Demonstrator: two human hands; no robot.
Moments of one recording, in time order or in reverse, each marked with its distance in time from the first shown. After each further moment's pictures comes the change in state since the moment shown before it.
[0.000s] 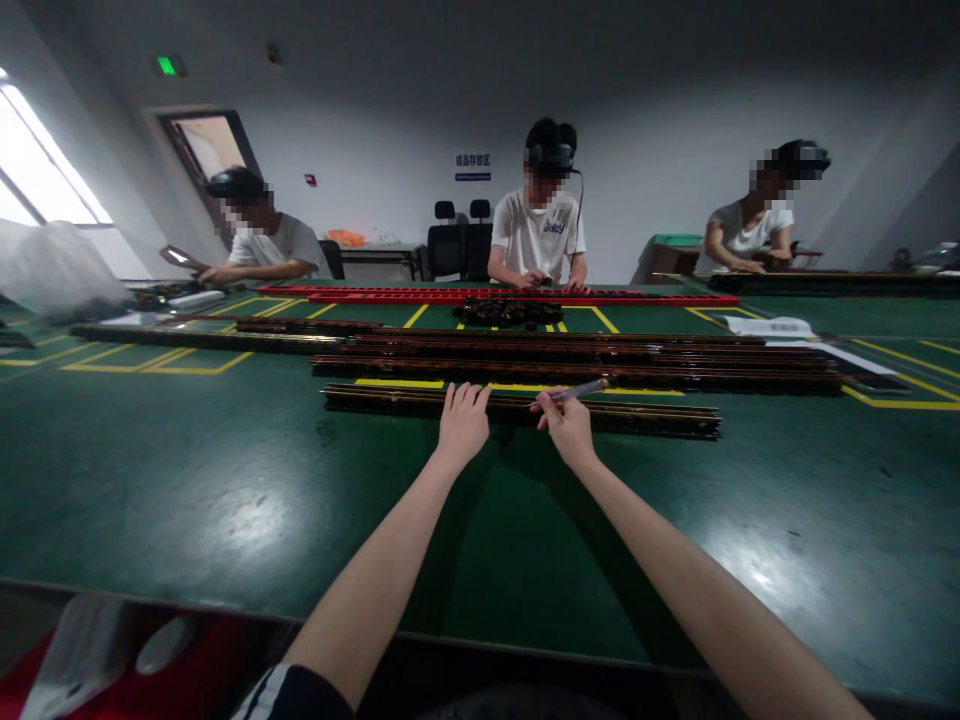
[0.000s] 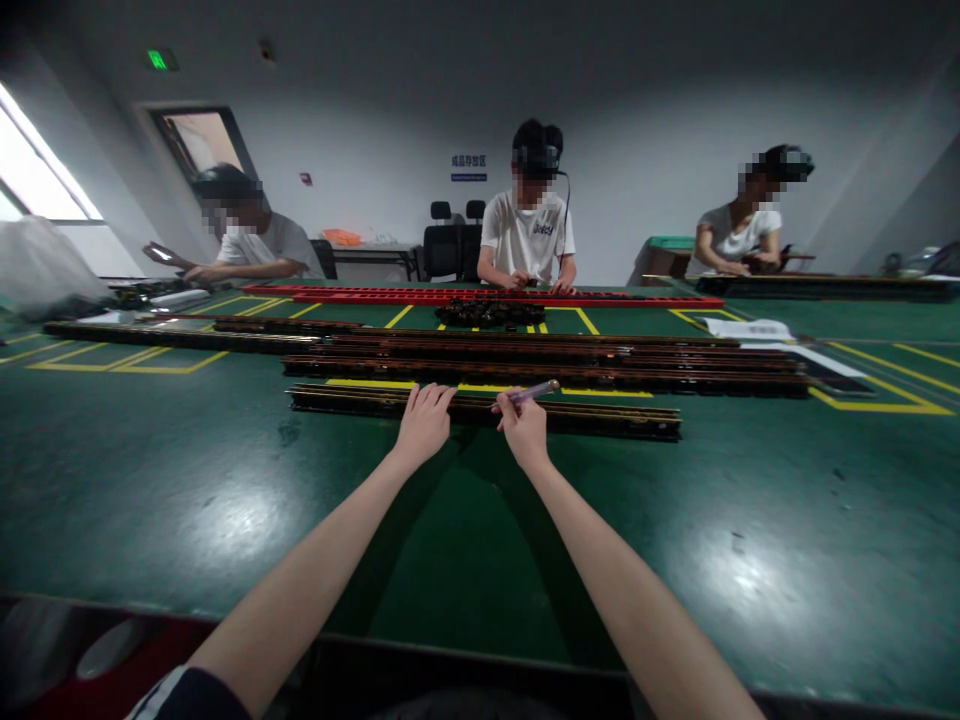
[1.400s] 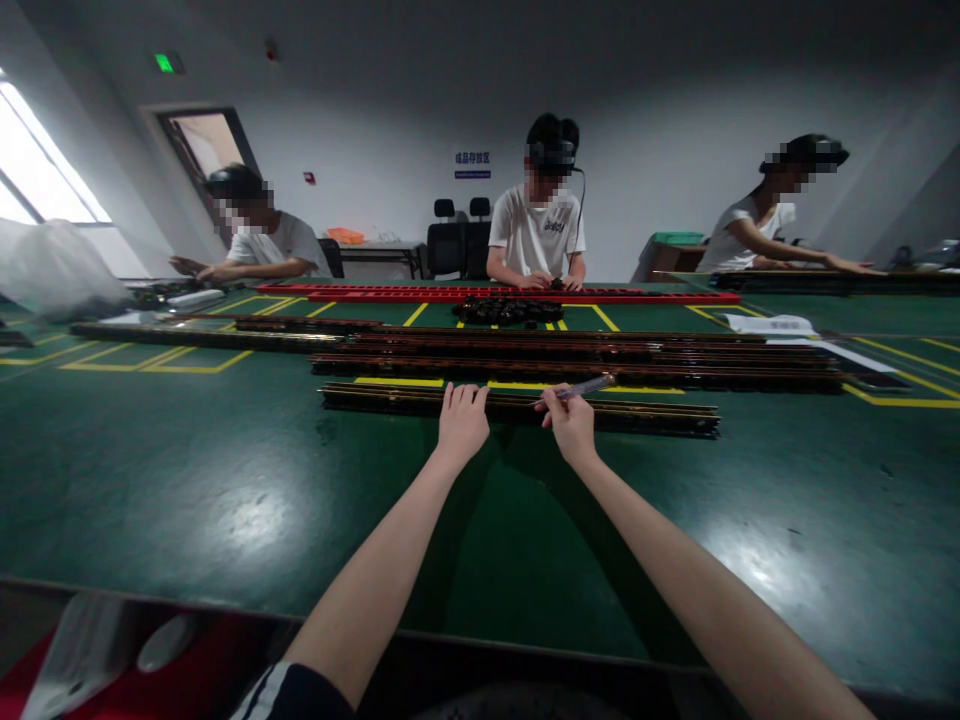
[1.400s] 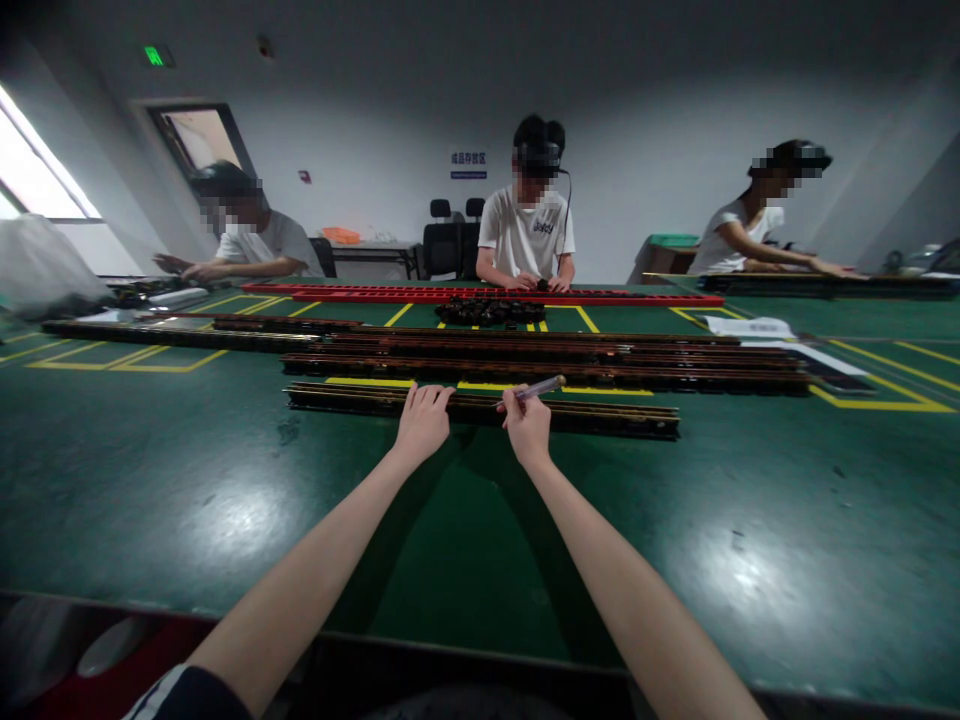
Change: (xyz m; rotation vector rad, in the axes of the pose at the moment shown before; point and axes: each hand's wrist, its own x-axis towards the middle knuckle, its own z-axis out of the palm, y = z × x) left_hand 0.001 -0.001 0.001 0.050 -0.004 -0.019; right_hand 0.001 0.000 -0.001 0.035 0.057 0.010
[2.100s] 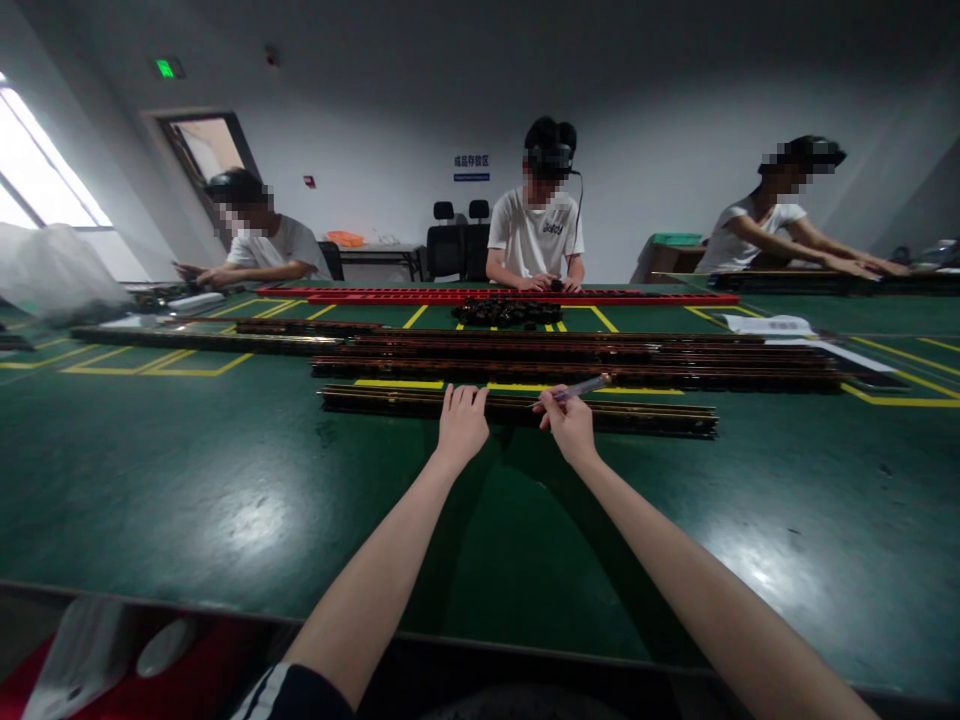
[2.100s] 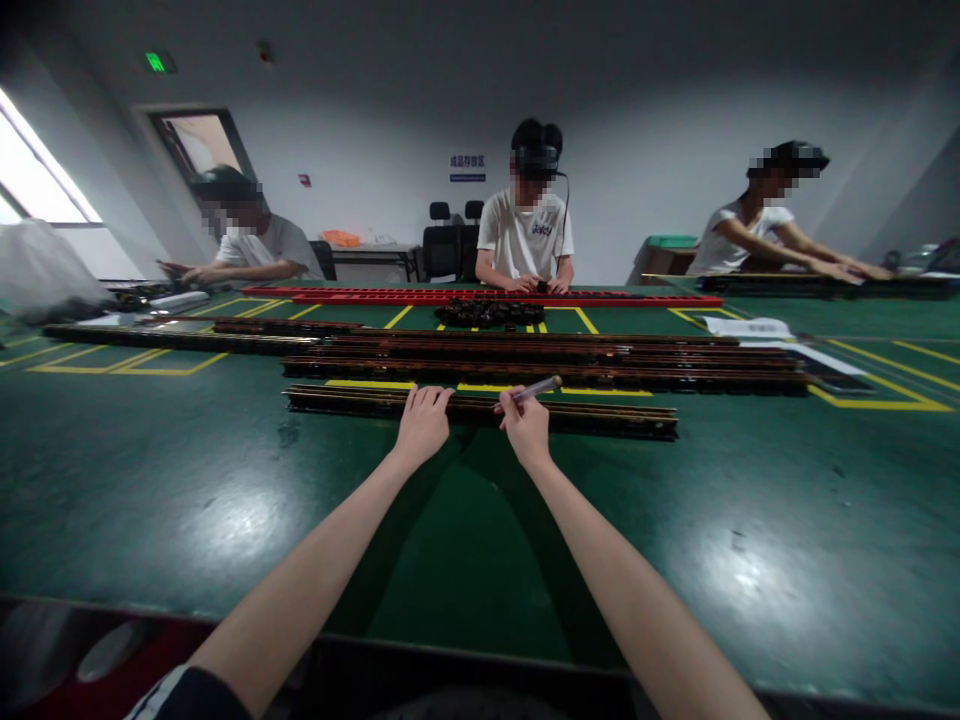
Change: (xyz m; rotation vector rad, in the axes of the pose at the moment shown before) left_hand 0.001 -0.001 0.001 -0.025 0.014 0.000; right_hand 0.001 0.002 0.000 -0.014 -0.037 -0.001
